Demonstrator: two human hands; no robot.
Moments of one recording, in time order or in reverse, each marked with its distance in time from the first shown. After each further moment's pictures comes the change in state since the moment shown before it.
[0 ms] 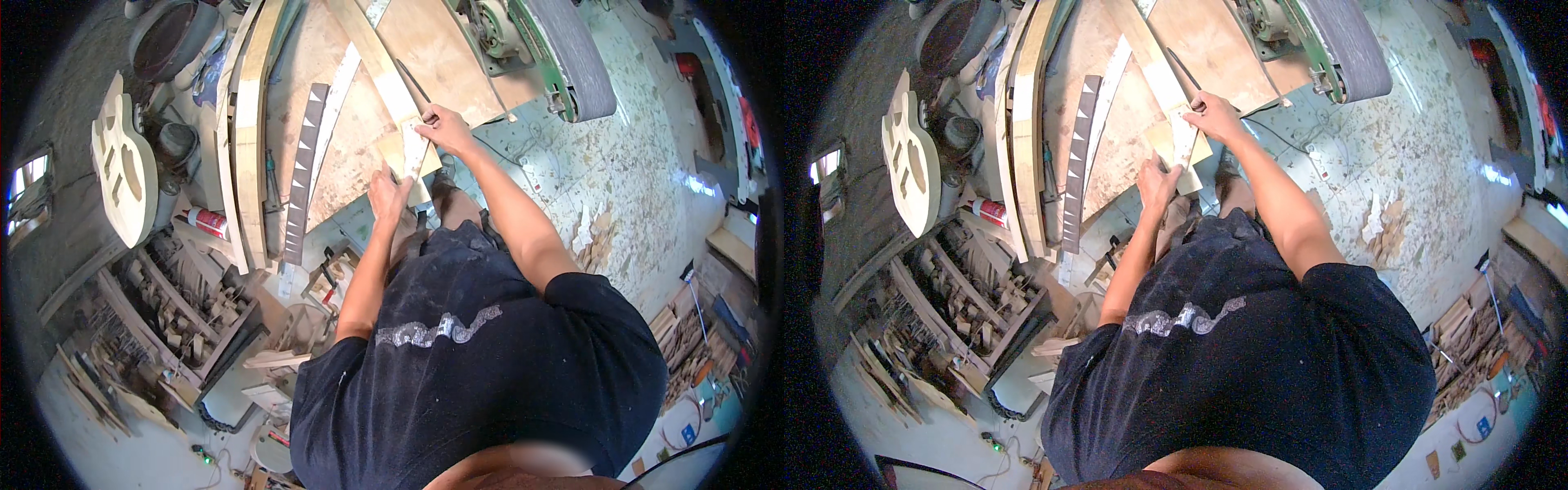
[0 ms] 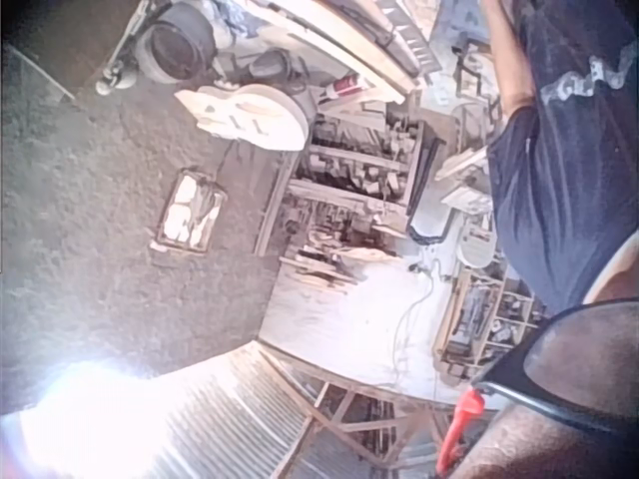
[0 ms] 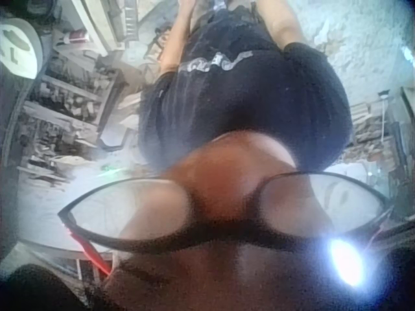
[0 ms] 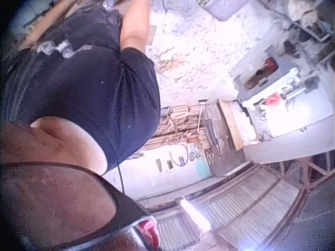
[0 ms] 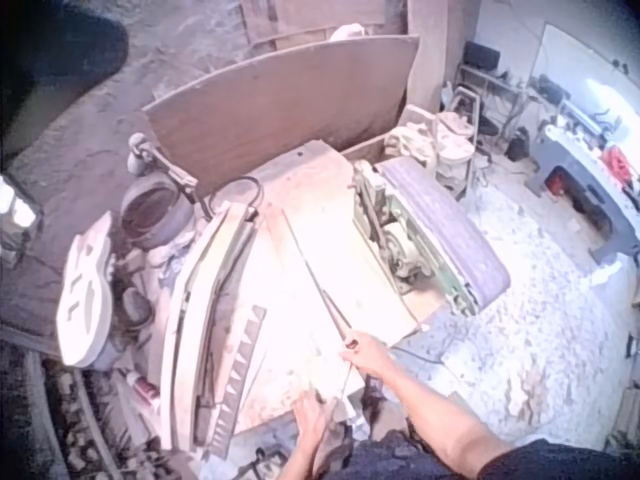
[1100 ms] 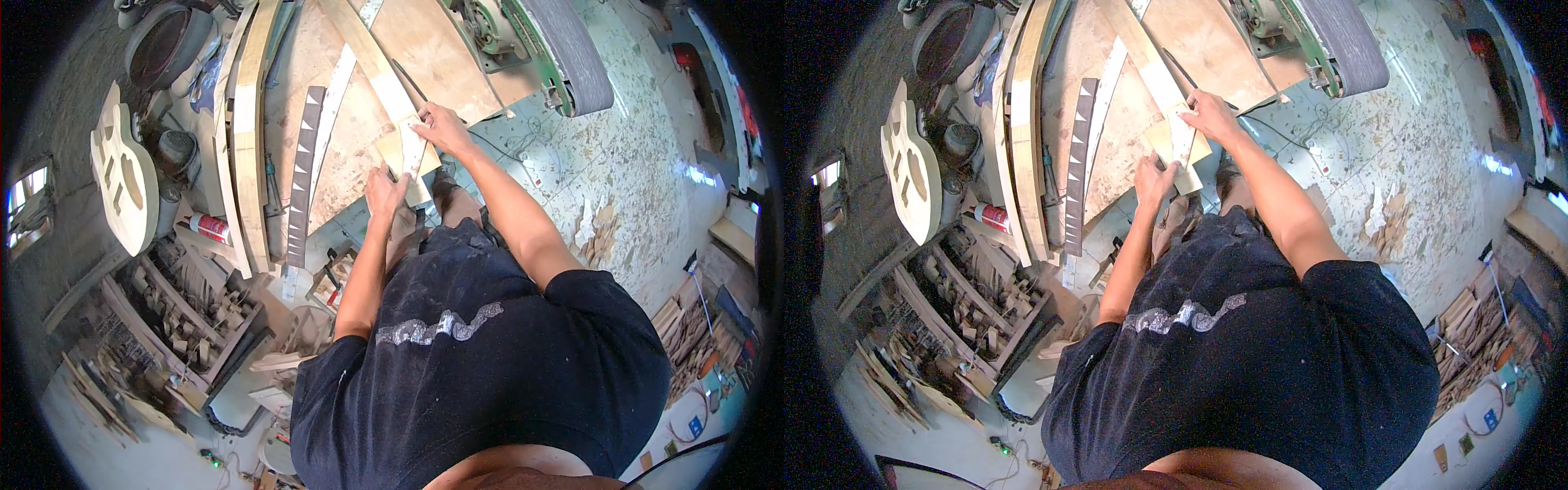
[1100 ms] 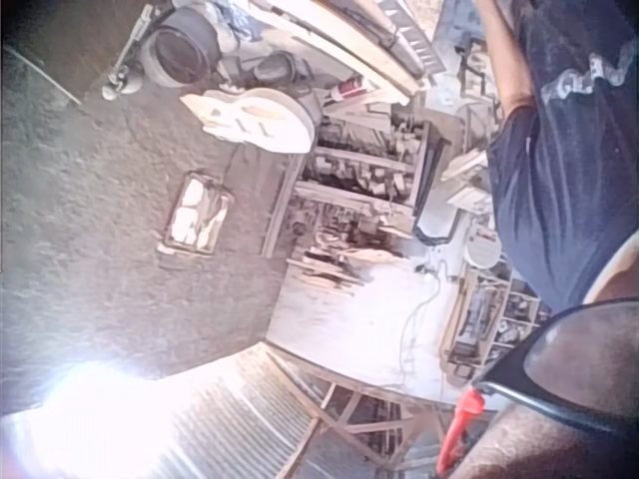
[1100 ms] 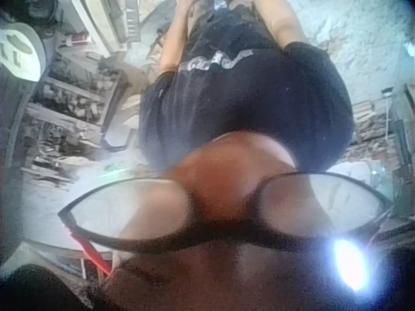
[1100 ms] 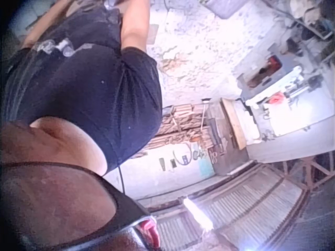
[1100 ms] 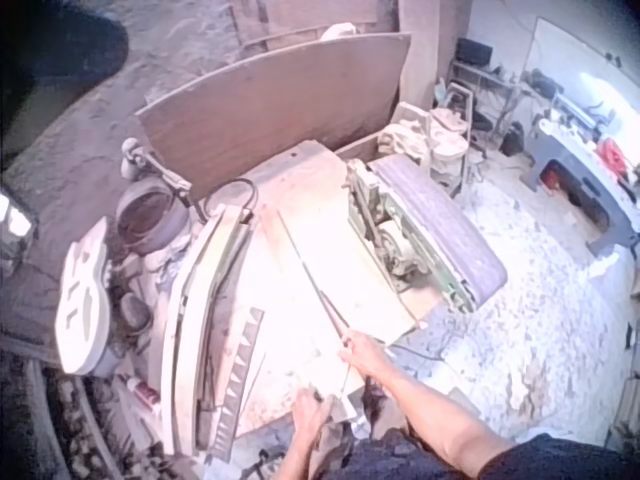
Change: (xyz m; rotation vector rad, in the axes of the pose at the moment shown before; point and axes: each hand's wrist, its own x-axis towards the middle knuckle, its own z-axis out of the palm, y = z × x) left_hand 0.008 0.001 -0.011 0.035 -0.001 0.056; right_hand -0.004 -0.016 -0.003 -0.131 0.045 -0.053
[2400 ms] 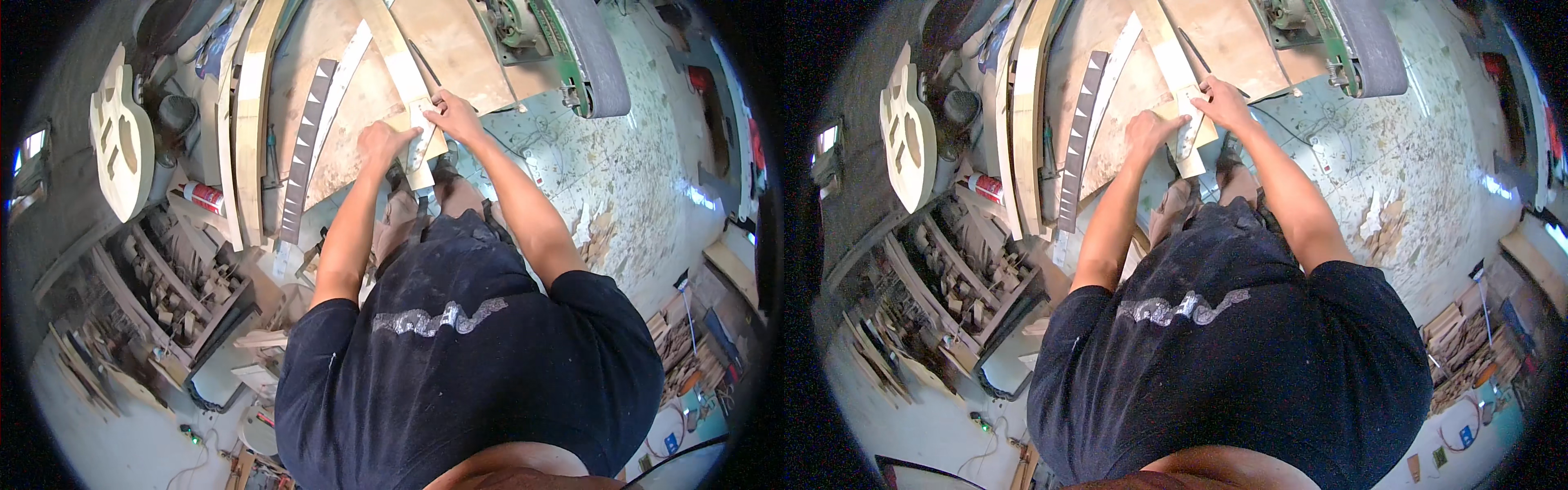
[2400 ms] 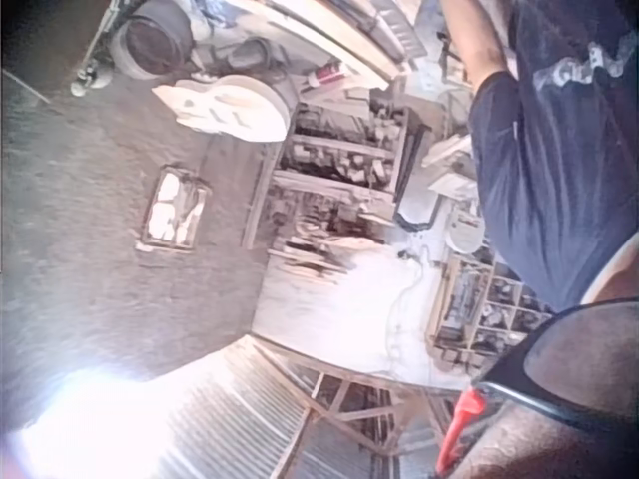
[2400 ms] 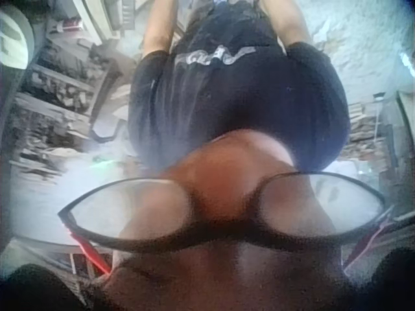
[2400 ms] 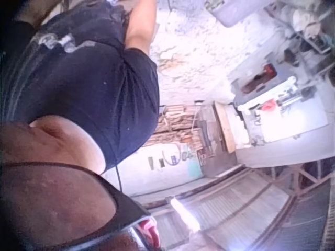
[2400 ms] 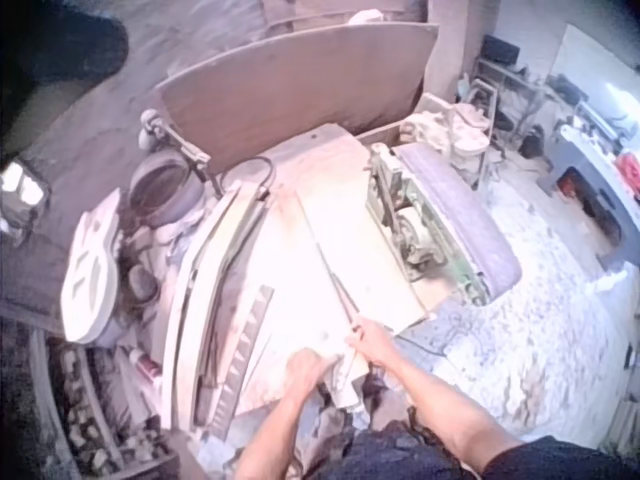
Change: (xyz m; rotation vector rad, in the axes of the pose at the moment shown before) left_hand 0.059 0.025 -0.037 0.131 -0.168 -0.149; right_hand -0.002 0.012 0.006 -0.005 -0.071 0.013
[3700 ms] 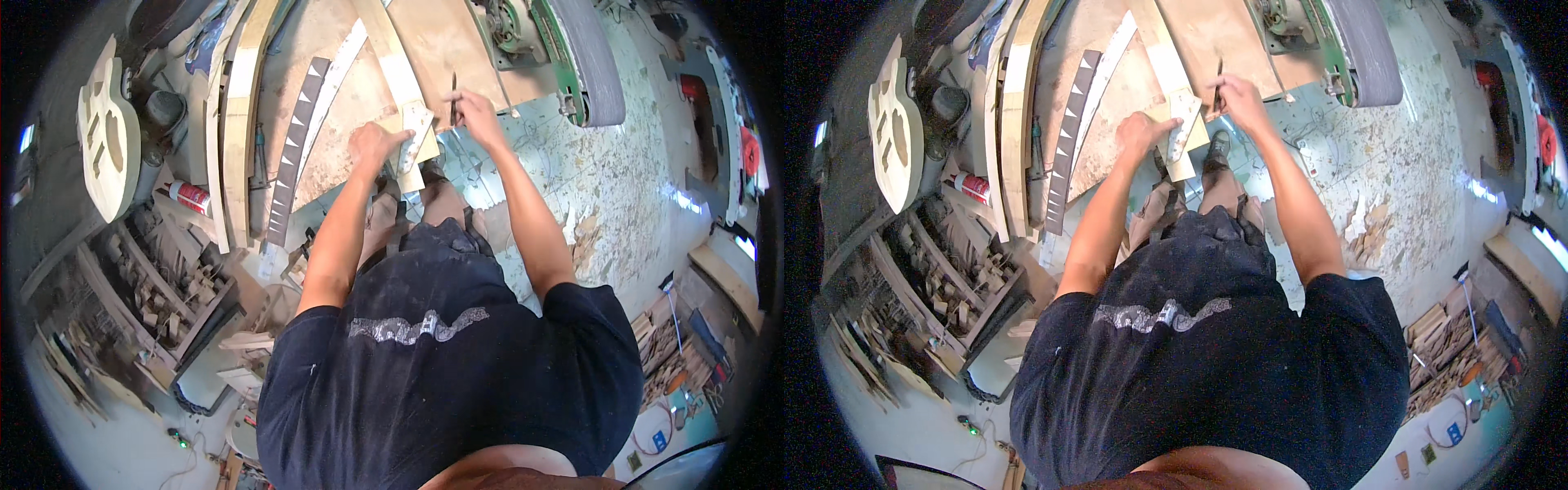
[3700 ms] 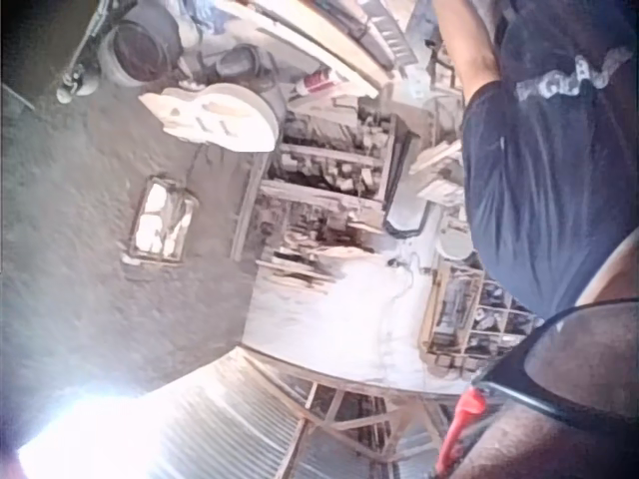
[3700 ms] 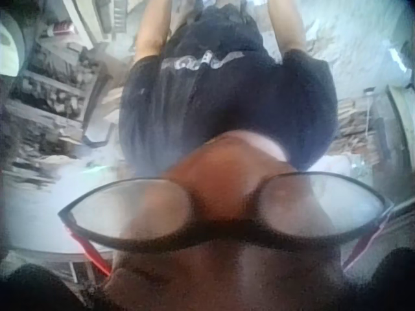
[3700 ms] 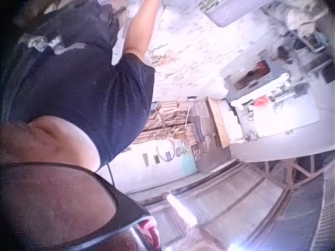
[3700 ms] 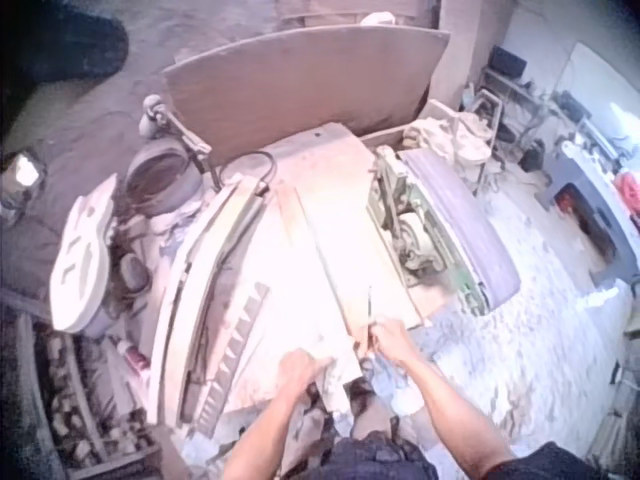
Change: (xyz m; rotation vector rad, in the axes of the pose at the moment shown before) left_hand 0.011 -0.004 0.009 0.052 0.011 -0.001; right_hand -0.007 0.002 -0.051 0.456 -0.054 0.088
